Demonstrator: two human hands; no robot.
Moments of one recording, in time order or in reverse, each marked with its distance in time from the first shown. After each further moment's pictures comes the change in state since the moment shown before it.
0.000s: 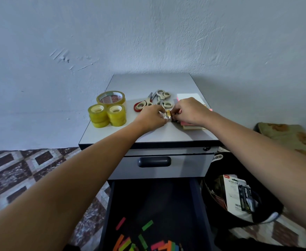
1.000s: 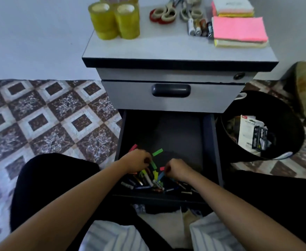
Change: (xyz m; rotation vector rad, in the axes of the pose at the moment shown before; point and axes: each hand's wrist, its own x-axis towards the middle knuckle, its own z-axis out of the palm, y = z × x) left_hand -0.229 -0.152 0.156 0.151 -0.764 -0.189; right_hand -0.215 -0.056 0.271 0.319 -0.825 0.263
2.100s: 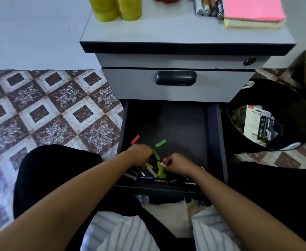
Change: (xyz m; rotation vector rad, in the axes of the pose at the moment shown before) left_hand 0.020 -0.011 0.021 0.428 -0.092 0.093; right_hand 0.008 0.003 0.017 0.121 -0.052 0.021
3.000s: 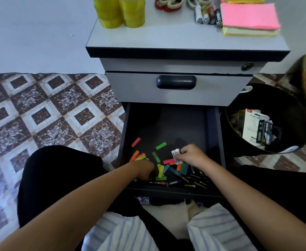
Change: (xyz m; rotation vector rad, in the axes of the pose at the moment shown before) left_hand -0.019 0.026 0.006 -0.176 -0.256 0.057; right_hand -0.010 0.017 -0.037 0.251 0.180 0.079
